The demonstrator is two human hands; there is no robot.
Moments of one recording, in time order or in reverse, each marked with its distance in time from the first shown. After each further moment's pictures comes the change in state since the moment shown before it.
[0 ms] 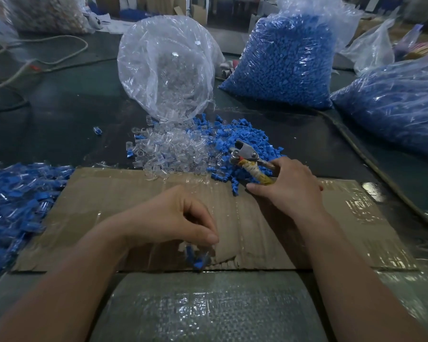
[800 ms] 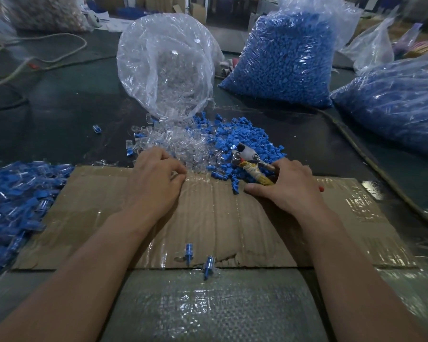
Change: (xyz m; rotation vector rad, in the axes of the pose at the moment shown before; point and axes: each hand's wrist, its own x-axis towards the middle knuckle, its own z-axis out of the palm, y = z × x) left_hand 0.023 -0.018 -0.016 0.862 0.855 -0.148; right_hand 0.002 0.001 -0.003 -0.058 -0.136 0.025
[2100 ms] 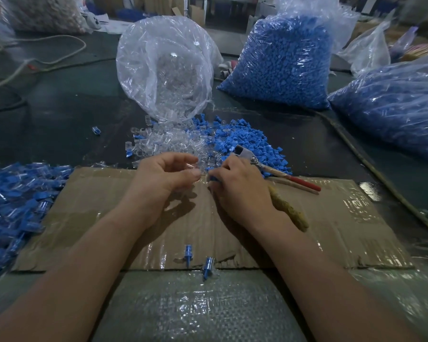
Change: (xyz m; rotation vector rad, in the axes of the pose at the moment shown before) left_hand -0.009 0.011 -0.008 -1.187 -0.201 -0.388; right_hand -0.017 -0.058 0.027 -0.063 0.191 -0.572
